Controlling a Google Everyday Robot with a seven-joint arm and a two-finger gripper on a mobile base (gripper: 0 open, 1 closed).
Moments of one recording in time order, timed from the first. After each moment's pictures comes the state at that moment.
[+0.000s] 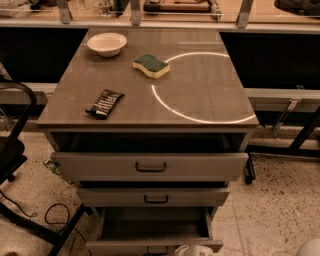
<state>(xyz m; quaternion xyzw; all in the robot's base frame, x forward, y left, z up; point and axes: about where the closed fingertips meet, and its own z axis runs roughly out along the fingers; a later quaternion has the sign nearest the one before) 0.402 -0.097 0.119 -0.78 0.59 -0.07 0.20</state>
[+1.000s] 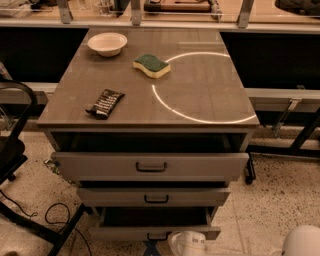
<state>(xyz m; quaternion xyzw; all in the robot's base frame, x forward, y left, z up) 0.457 -0.059 0.143 -0.79 0.55 -0.09 0.24</state>
